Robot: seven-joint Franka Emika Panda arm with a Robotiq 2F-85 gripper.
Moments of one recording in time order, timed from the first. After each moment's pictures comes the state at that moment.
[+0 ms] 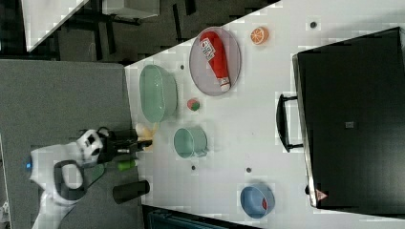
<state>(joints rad) 0.04 -0.01 0.44 -2.24 0.04 0.71 -0.13</state>
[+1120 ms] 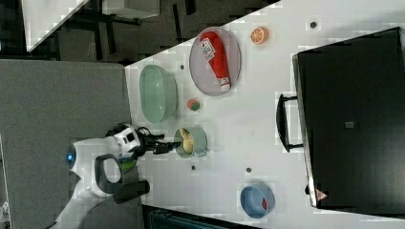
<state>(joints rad) 0.02 0.08 0.39 -2.35 0.06 0.91 -0.07</state>
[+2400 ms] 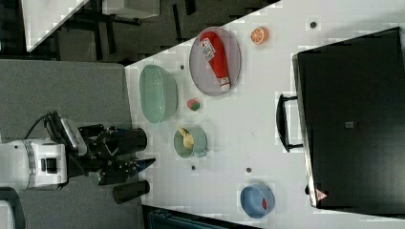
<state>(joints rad) -0.05 -0.24 -0.08 -1.90 0.00 0.08 -0.07</state>
